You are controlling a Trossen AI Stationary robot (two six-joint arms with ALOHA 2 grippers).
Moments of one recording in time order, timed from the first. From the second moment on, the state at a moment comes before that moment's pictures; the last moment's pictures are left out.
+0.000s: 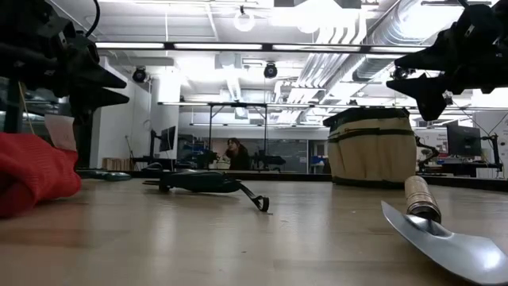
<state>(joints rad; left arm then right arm) 0.36 0.01 0.11 -0.29 0.19 -0.48 -0.22 0.02 0.01 0.05 -0.05 0.47</state>
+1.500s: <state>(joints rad) 0.36 0.01 0.11 -0.18 0.08 -0.62 -0.22 0.02 0.01 0.06 -0.05 0.47</state>
